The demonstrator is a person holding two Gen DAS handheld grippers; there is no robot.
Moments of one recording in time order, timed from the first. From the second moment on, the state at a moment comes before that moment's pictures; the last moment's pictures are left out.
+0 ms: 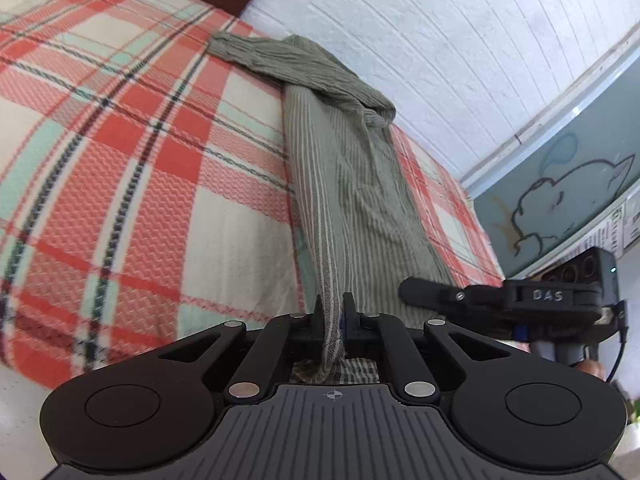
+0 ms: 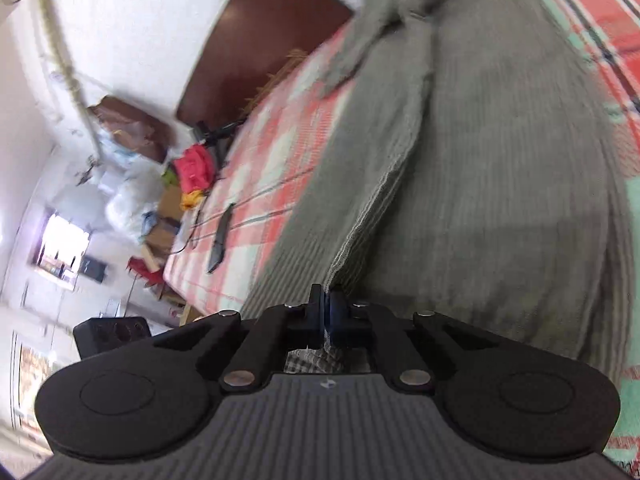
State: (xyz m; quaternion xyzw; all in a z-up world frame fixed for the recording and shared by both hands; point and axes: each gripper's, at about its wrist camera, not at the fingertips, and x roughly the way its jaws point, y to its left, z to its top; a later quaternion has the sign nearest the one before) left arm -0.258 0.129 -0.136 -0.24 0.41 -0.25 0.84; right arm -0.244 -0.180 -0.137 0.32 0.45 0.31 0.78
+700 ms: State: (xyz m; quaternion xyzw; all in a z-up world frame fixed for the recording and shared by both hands) left arm -0.179 0.134 -0.078 -0.21 0.31 -0.18 0.91; right arm -0.143 -0.193 -0.050 0.15 0.37 0.26 0.88
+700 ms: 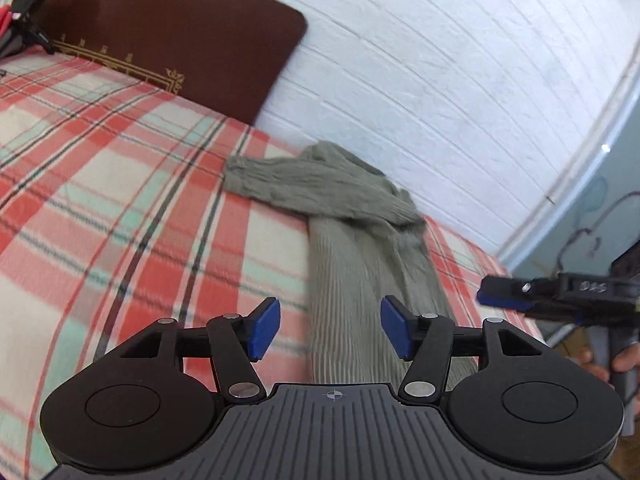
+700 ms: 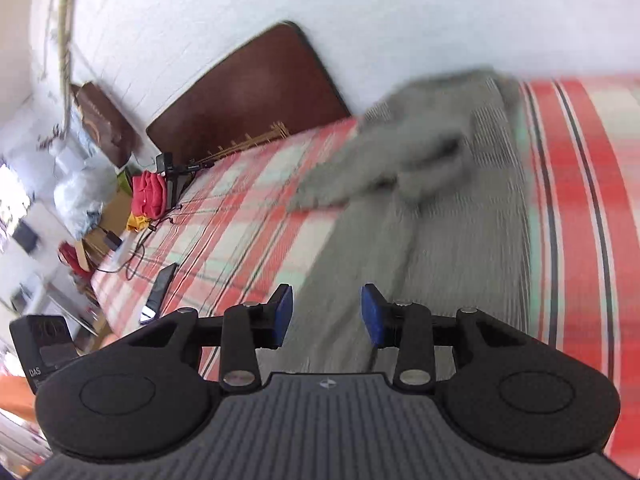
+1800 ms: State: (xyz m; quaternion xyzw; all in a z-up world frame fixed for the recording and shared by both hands) left arm -0.133 0.101 -0.129 -0.24 0.35 -0.24 0.87; right arm 0.051 -0.032 -0.076 -0.12 0.37 0.31 0.87
